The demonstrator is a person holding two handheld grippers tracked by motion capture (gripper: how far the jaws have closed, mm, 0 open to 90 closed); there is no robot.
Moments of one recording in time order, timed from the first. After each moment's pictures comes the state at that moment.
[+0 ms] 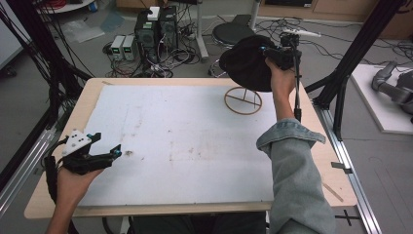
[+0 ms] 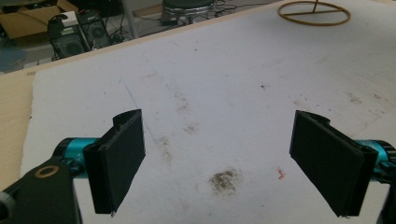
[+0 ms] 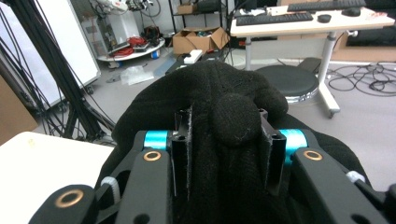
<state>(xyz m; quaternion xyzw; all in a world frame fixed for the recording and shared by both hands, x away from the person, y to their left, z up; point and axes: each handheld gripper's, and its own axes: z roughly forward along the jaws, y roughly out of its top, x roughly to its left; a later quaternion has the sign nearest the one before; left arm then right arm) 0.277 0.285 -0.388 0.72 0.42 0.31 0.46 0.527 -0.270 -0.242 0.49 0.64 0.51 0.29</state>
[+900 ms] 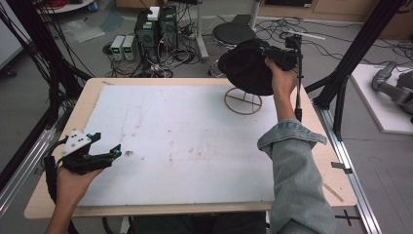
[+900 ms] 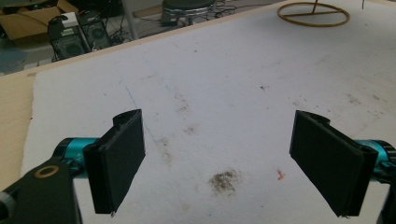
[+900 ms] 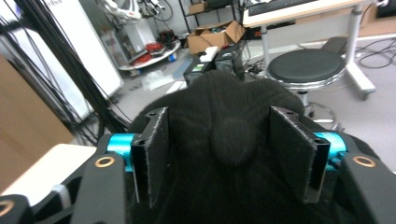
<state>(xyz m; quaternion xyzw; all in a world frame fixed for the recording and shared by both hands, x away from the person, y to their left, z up) 0.277 0.285 -0.387 0.72 0.42 0.31 0.46 0.534 -0.281 -0.249 0.52 0.61 0.55 0.22</state>
